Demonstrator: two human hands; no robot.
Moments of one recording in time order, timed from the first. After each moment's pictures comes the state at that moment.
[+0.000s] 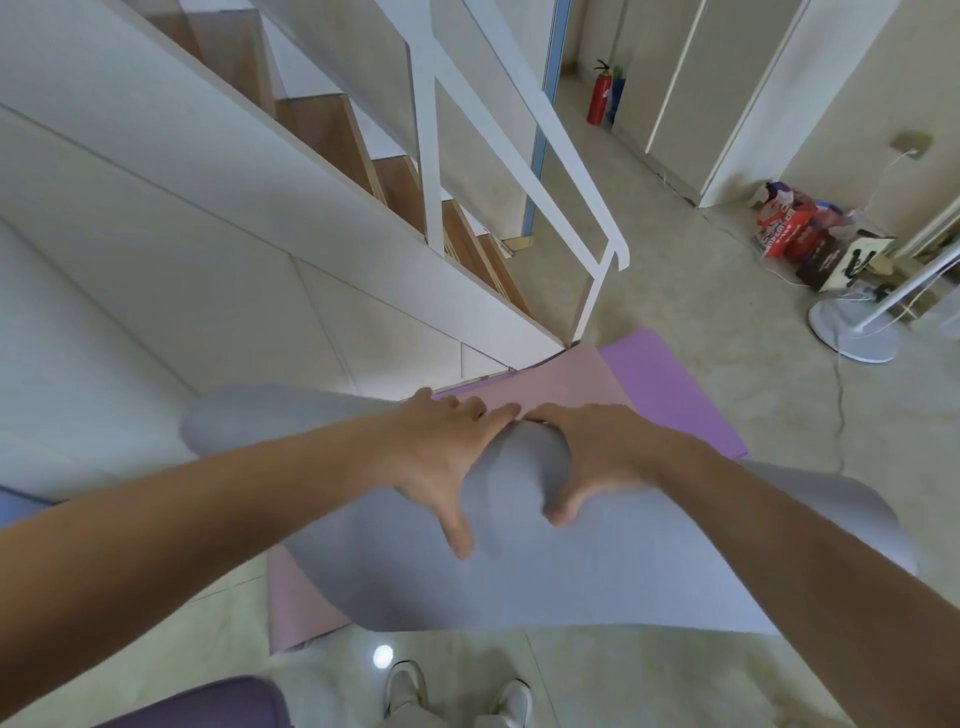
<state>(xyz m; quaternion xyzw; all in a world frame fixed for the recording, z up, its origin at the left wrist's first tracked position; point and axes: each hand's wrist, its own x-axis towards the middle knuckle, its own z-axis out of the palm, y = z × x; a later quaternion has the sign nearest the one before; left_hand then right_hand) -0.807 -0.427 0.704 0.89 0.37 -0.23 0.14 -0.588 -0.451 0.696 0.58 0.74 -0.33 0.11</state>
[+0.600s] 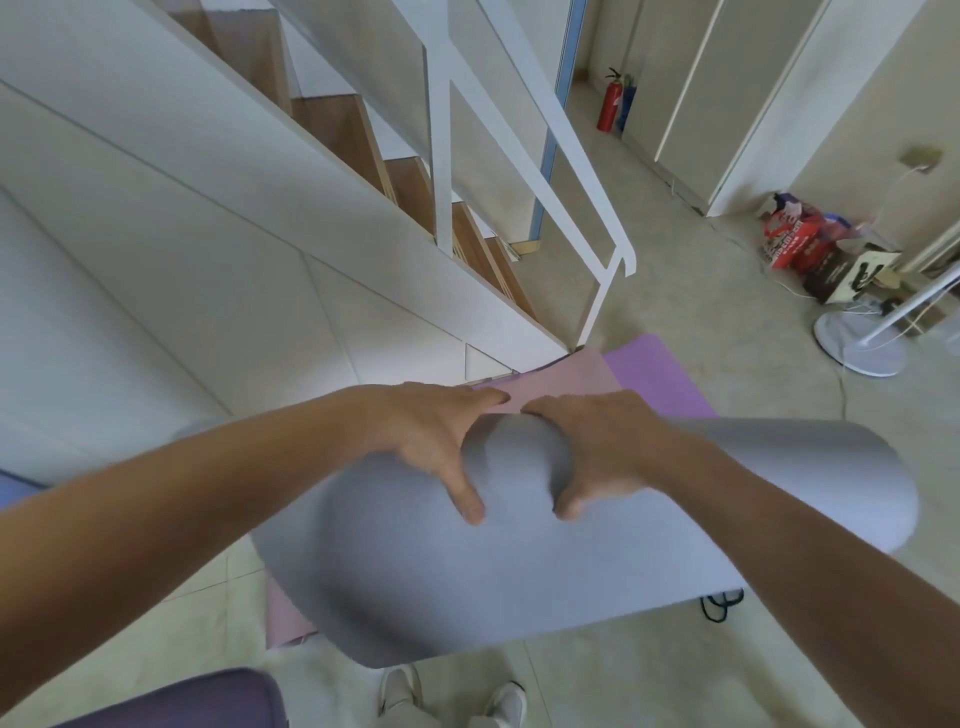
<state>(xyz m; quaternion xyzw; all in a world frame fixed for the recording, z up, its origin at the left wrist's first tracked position) -0.818 -0.414 0.718 0.82 0.43 -0.21 0.31 -0.598 -0.454 0.708 0.55 0.81 -0.18 0.14</state>
